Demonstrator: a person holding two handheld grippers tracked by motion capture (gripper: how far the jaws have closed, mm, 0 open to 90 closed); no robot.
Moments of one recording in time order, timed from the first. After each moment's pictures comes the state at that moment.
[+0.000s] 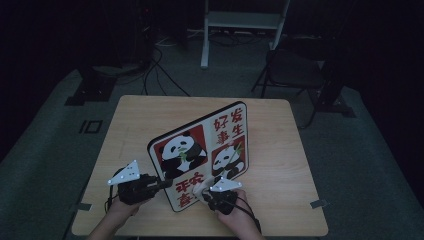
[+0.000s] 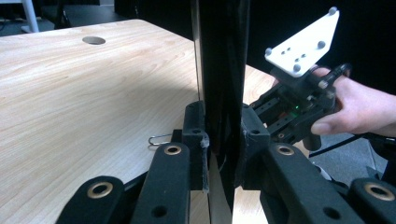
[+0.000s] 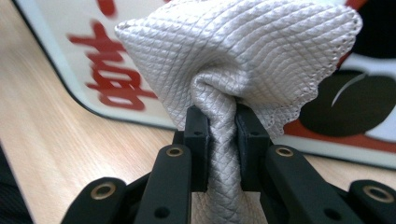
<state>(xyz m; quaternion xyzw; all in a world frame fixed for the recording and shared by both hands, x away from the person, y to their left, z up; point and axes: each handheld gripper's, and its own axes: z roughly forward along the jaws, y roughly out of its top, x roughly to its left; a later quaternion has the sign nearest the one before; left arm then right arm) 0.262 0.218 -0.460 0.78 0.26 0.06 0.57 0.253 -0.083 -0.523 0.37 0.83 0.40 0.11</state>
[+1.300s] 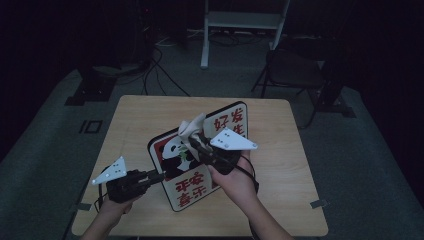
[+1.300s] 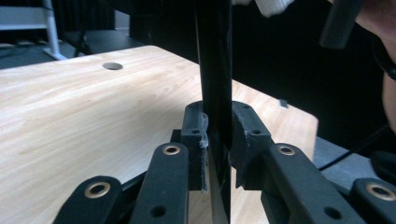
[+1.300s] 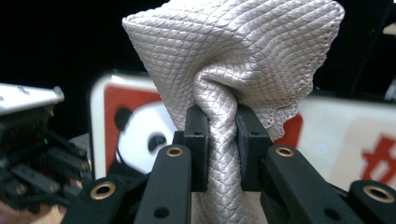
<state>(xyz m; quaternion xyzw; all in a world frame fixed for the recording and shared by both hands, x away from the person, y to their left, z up) 0.256 0.237 -0.439 0.75 0.27 0.08 0.60 0.279 -0.064 -0.336 0.29 0.73 0.58 0.22</state>
